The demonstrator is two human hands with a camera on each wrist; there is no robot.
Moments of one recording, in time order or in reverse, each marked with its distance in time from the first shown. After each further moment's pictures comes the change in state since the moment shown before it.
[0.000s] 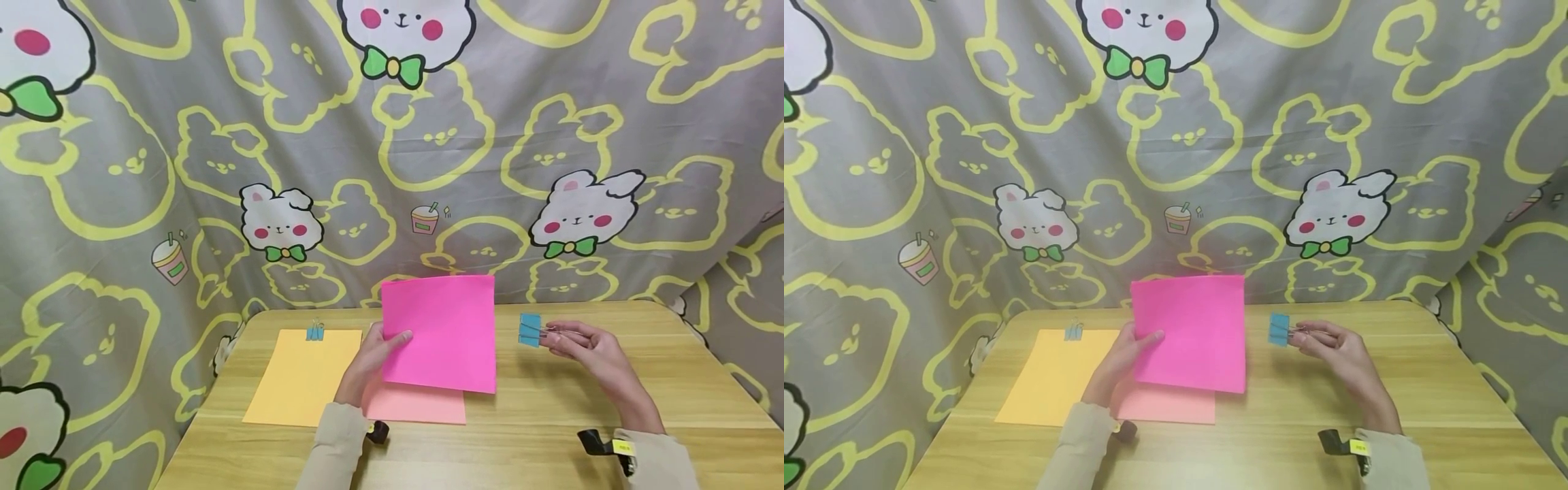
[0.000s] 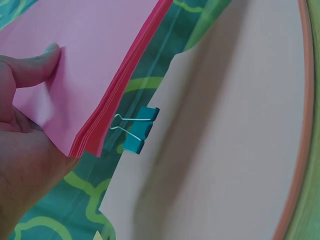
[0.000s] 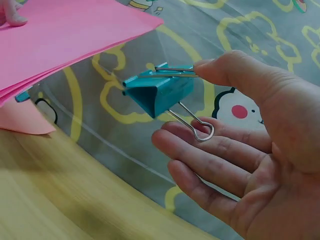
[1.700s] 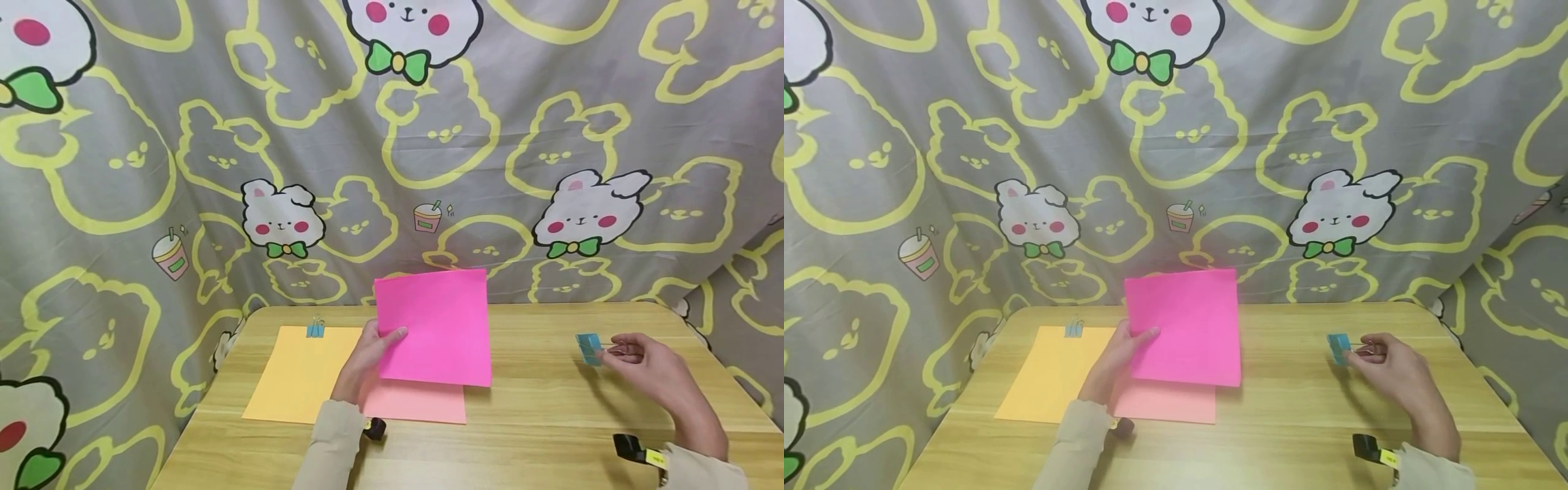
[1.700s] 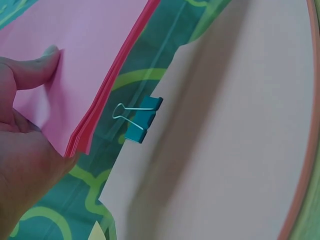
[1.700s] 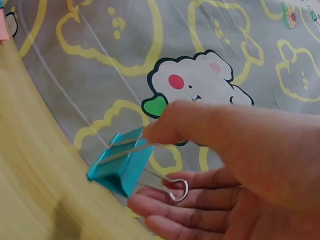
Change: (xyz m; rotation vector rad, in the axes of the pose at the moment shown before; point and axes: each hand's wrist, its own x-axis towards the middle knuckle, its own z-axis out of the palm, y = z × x) left_hand 0.000 -0.004 -0.010 -0.007 0.046 -0.025; right_hand -0.027 -0.028 -0.056 -0.870 0.086 0.239
